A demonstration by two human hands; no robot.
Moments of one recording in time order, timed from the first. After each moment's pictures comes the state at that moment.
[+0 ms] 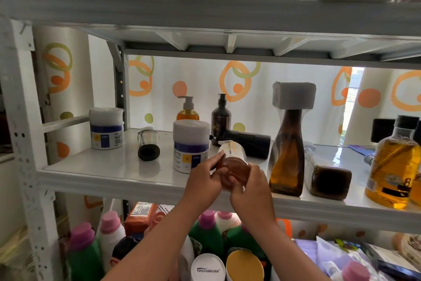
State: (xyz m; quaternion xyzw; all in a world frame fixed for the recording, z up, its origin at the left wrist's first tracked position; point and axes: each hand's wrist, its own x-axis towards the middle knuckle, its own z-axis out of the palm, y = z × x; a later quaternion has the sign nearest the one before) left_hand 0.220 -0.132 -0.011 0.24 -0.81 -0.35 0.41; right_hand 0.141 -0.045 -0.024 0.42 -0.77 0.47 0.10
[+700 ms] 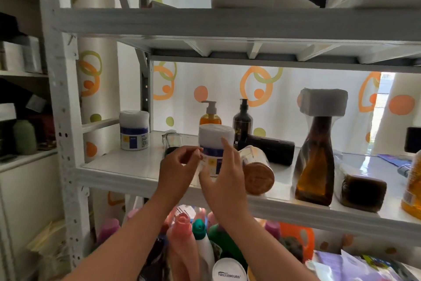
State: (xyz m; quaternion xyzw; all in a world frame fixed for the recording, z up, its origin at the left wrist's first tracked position) left_hand 0.306 -0.174 0.010 0.29 -0.72 -0.32 0.54; right_hand 0.233 -0.091 0.006 0.53 -0.61 0.58 0.12
